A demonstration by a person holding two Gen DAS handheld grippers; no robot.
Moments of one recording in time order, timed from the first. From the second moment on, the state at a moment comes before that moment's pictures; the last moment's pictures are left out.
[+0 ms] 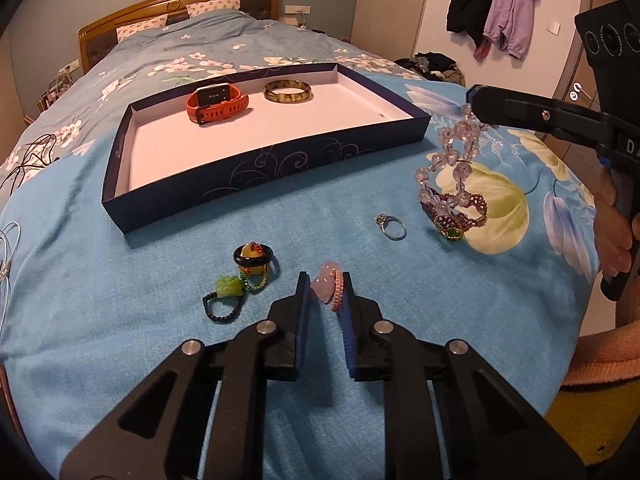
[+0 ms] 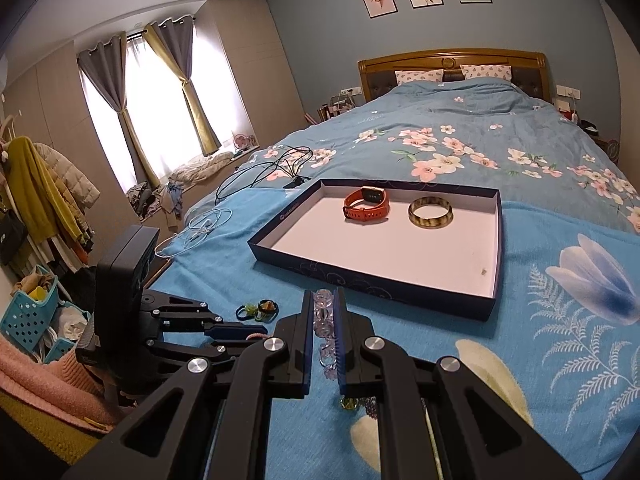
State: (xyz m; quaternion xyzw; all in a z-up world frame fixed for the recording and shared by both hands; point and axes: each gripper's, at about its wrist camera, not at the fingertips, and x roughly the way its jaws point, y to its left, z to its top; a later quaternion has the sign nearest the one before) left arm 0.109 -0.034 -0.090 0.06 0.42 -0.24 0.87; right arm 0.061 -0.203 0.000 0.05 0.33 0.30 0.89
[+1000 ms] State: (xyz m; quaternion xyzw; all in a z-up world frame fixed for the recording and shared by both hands) left arm 0.183 -0.018 -0.026 0.05 0.35 -0.22 0.91; right arm 0.159 -0.203 0.018 0.06 0.31 0.28 0.90
